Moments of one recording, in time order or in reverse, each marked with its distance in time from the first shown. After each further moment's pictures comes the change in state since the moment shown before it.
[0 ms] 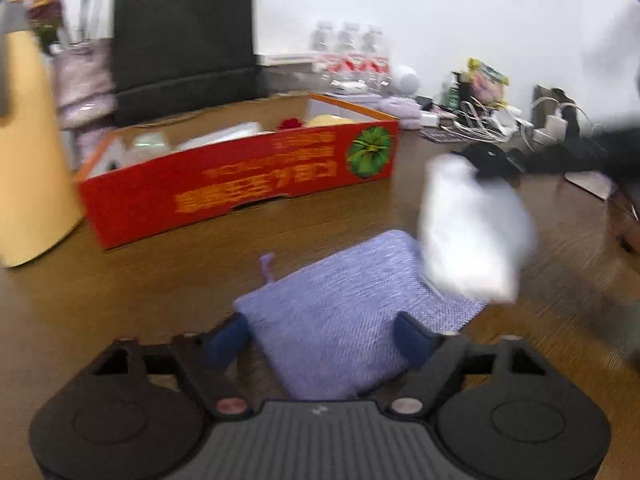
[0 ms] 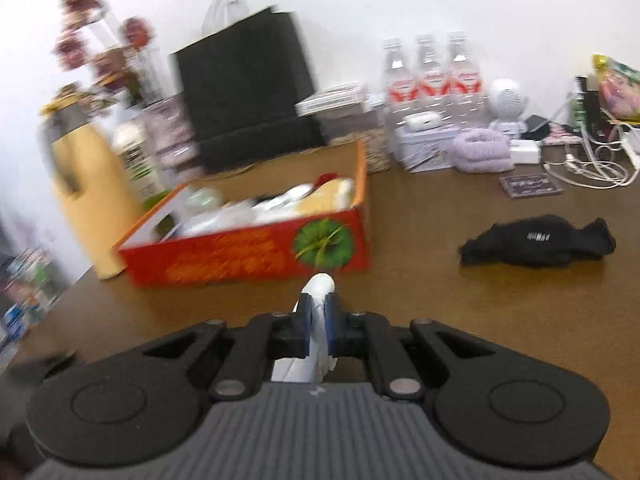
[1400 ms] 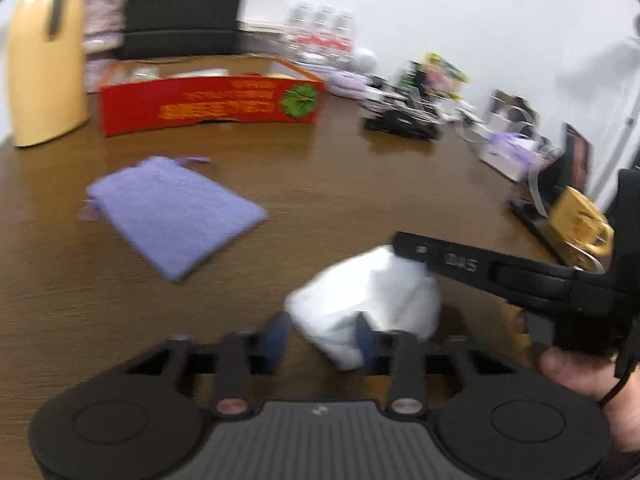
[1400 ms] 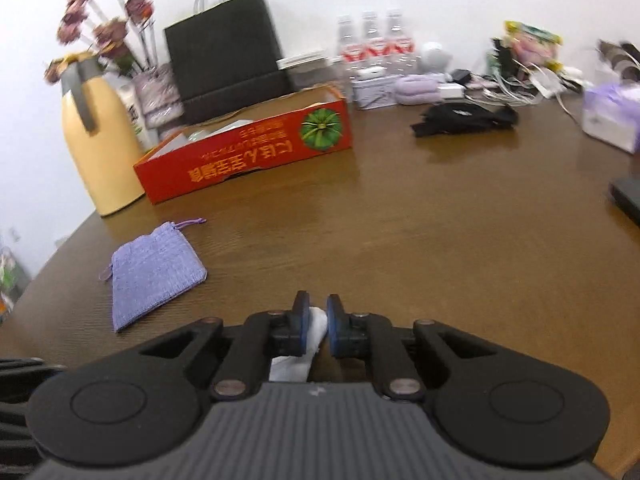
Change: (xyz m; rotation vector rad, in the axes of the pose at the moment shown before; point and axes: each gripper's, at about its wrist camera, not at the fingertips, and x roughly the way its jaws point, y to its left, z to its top) left arm -0.124 -0.055 -0.067 -0.130 0.112 -0.206; right arm -0.096 0.093 -0.128 0.154 -0.020 -0.228
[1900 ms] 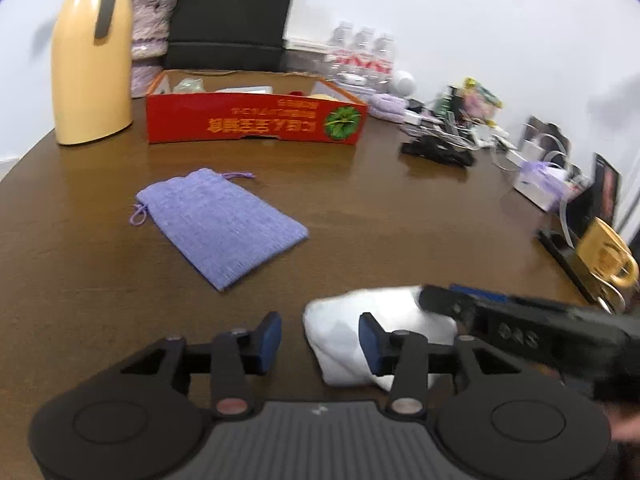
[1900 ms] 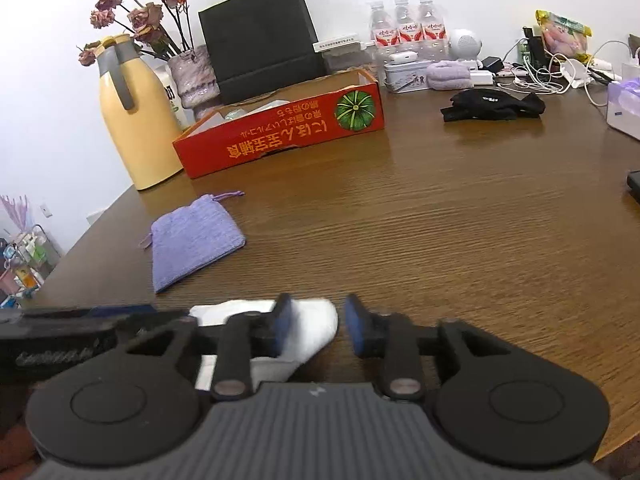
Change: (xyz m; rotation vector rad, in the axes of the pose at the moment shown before) left arm -0.023 0.012 -0.001 -0.073 -0.060 0.111; right arm -0.016 0.005 -0.007 -0.065 0.066 0.108
